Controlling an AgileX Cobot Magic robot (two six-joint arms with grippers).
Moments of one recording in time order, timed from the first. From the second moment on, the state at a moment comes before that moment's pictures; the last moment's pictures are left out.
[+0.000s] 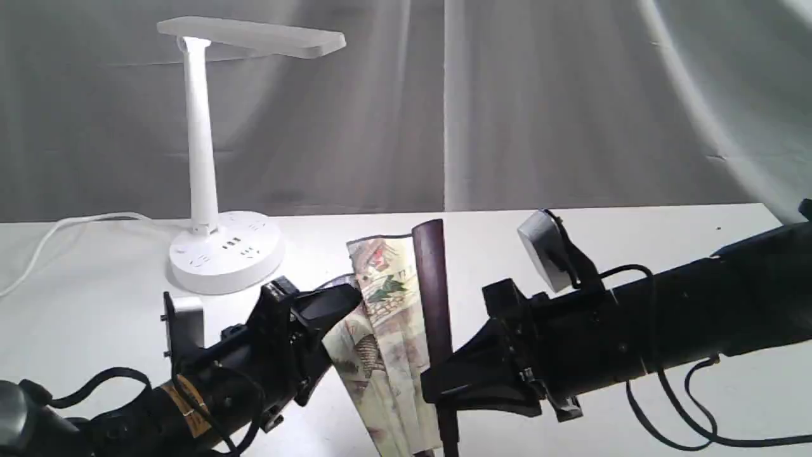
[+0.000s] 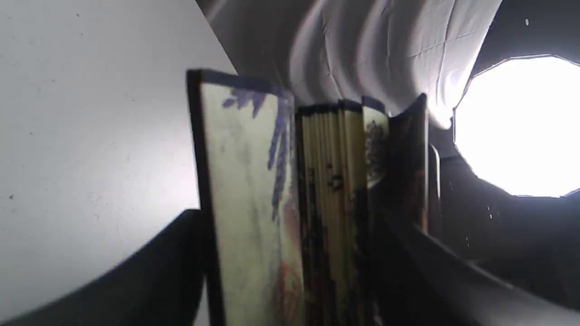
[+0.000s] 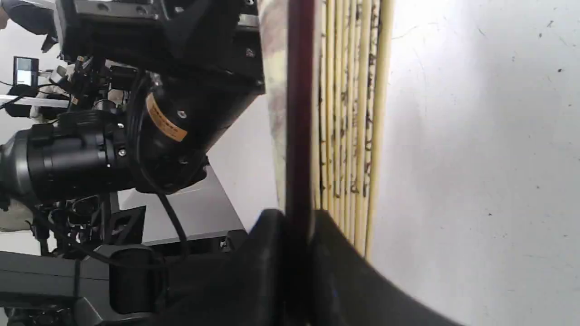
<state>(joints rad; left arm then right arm) -0.42 2.05 -0.65 0.35 -1.21 -1.48 0.21 1.84 -0.96 1.41 1.13 -0.95</state>
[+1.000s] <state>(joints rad) -0.41 2.05 -0.66 0.35 -1.21 -1.61 0.21 1.91 -0.95 1.71 1.04 -1.01</state>
